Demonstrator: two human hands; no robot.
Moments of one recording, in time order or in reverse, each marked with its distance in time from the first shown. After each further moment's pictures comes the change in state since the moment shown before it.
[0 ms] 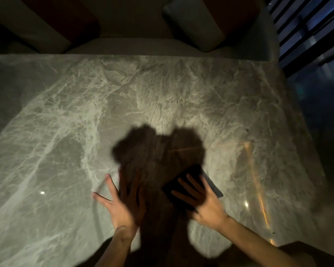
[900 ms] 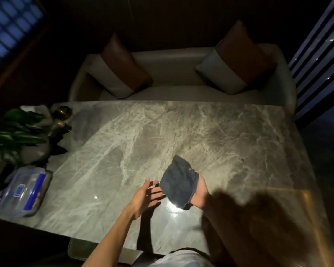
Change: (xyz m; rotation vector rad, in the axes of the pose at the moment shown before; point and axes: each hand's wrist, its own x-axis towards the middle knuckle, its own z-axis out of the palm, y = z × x) left_hand -0.061 0.069 -0.146 -1.513 -0.439 -0.445; right_hand 0.027 0.009 -0.124 1.289 -0.010 0.433
